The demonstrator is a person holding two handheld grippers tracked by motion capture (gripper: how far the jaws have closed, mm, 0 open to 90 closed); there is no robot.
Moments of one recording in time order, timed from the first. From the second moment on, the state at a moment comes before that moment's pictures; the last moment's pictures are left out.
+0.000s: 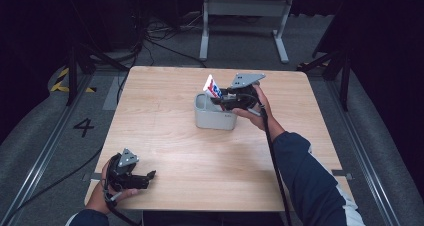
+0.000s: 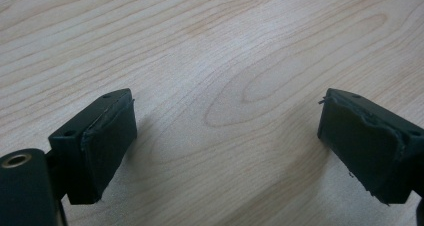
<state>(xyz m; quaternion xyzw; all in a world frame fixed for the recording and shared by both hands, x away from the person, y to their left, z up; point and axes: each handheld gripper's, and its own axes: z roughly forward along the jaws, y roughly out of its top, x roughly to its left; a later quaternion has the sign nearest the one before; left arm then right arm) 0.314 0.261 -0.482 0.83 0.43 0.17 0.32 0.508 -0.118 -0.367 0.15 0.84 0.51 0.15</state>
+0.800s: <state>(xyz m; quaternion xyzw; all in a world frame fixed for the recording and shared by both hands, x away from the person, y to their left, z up) 0.313 0.261 -0.482 0.83 0.43 0.16 0.32 0.503 -0.132 -0.383 0.16 0.86 0.46 0.15</state>
